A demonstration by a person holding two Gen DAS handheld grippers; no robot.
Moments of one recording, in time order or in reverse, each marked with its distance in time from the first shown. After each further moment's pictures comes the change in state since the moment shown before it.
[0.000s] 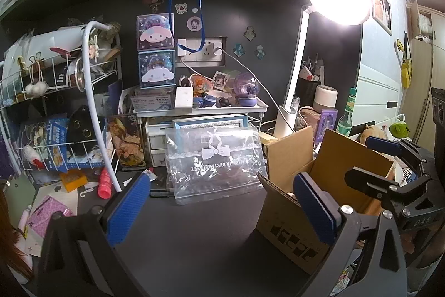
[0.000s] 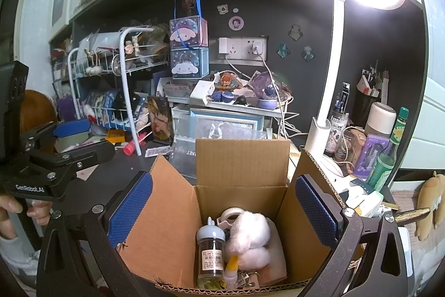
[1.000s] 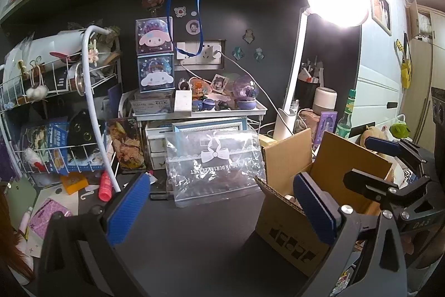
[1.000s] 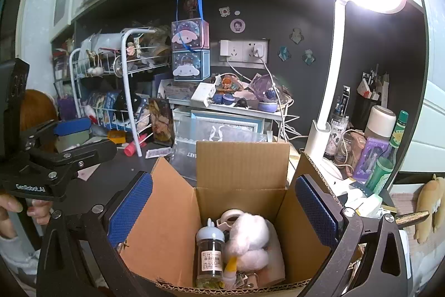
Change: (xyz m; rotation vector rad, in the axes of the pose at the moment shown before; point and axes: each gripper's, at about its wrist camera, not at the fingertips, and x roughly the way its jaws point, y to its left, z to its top) left arm -0.002 -0.002 0.003 0.003 -0.012 0.001; right arm 0.000 -0.005 0.003 -0.017 -0.008 0.018
